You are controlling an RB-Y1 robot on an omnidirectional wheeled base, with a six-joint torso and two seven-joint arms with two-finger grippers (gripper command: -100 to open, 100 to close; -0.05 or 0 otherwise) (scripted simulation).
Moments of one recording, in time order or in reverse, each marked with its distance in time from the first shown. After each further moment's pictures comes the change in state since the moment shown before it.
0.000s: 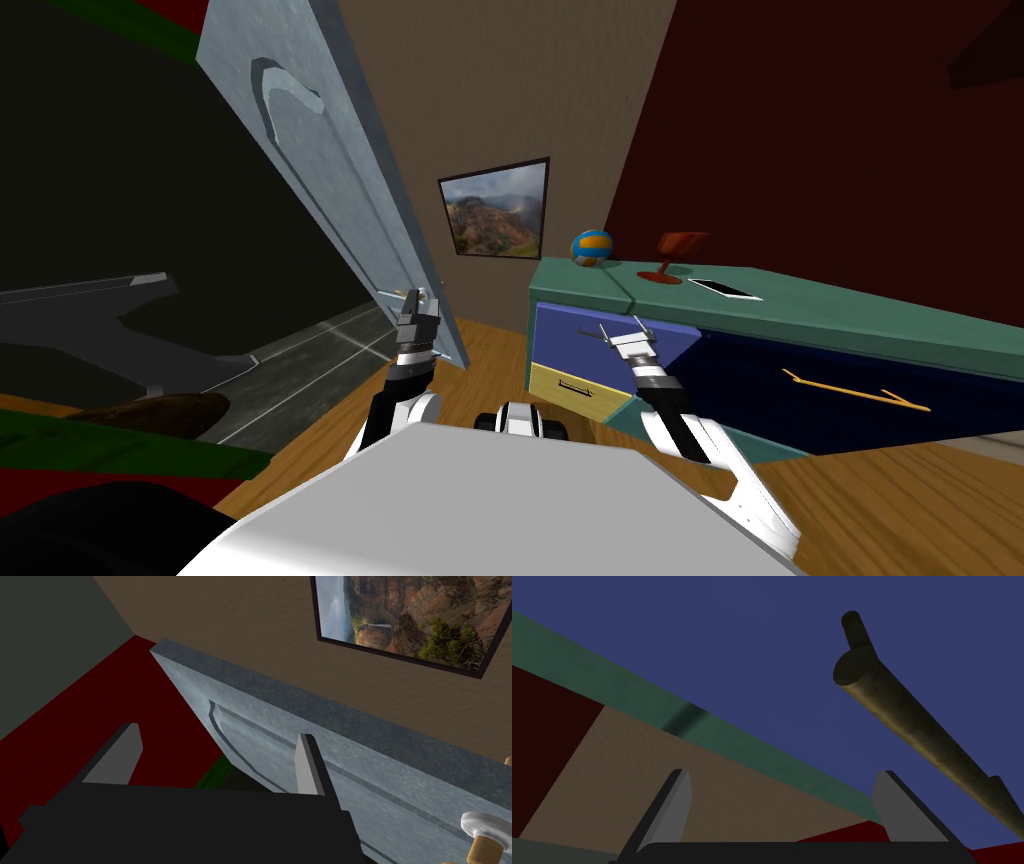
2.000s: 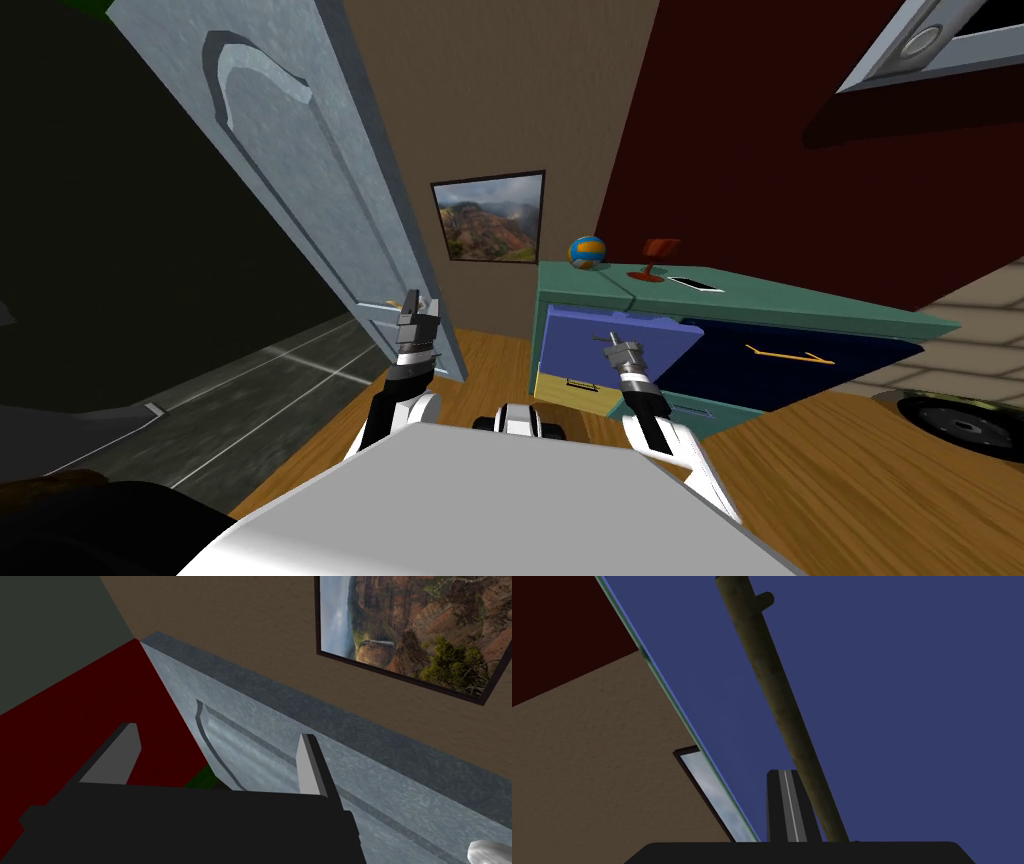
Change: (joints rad) left arm 0.000 0.000 0.000 0.000 0.000 0.000 0.000; right arm -0.054 0.213 -0.086 0.141 0.160 -0.005 0.468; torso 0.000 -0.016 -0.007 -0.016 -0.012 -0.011
